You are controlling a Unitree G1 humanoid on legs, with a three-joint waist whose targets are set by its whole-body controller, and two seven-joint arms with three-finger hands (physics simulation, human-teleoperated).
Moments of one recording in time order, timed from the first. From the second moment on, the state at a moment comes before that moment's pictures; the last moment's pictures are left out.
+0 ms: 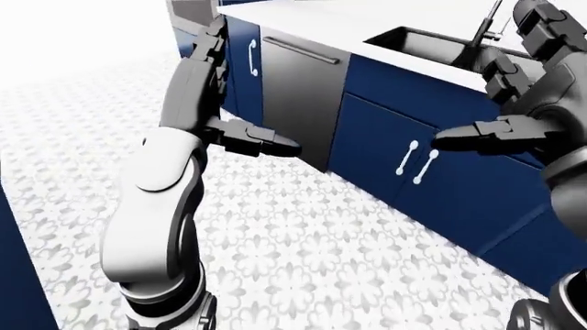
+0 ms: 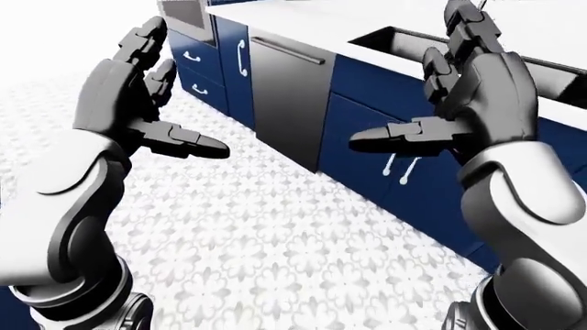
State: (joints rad) left arm -0.80 0.15 0.03 -0.64 0.15 1.21 -0.16; right arm -0.62 -0.59 -0.44 -0.74 0.76 1.17 -0.29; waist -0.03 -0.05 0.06
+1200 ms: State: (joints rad) left arm -0.75 0.14 0.01 -0.67 0.18 1.22 -0.18; right arm -0.62 -0.58 -0.42 -0.74 0.72 1.15 -0.27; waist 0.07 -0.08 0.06
